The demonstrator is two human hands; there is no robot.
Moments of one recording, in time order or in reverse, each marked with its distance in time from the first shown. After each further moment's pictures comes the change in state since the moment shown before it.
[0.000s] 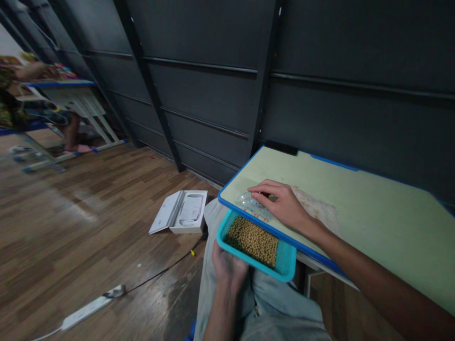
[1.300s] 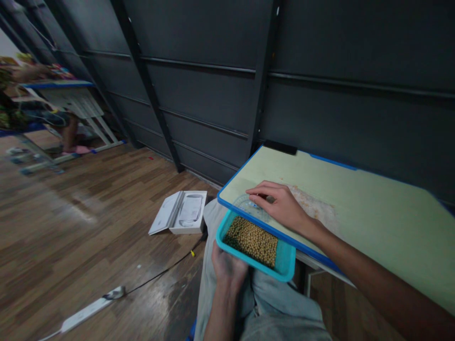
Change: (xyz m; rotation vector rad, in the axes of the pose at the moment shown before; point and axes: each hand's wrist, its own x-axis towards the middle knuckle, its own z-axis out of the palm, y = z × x) left_hand 0.002 0.001 -0.001 0.061 -0.061 0.014; right_hand -0.001 0.002 0.002 -0.015 -0.004 -0.068
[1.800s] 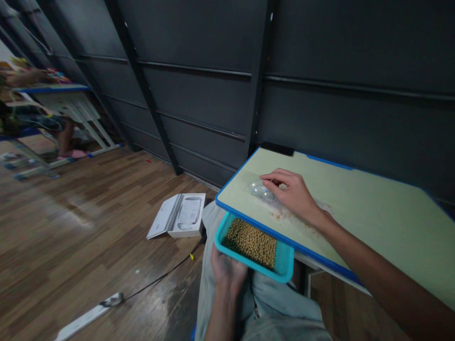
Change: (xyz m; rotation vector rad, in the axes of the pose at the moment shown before) left_hand 0.005 -0.001 -0.010 -0.035 0.001 -0.011; right_hand 0.009 0.016 -0.030 -0.143 0.149 0.041
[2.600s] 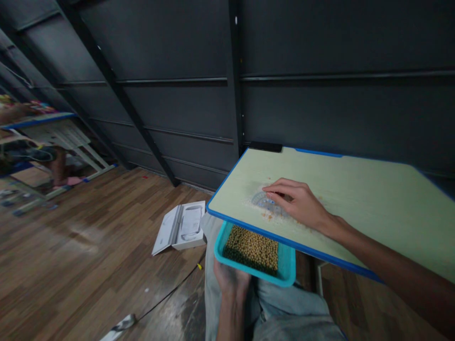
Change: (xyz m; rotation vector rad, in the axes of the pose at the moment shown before) left_hand -0.001 -0.008 -0.003 0.178 0.077 0.054; right_hand -0.041 0.007 -0.026 -0.010 -0.033 0.008
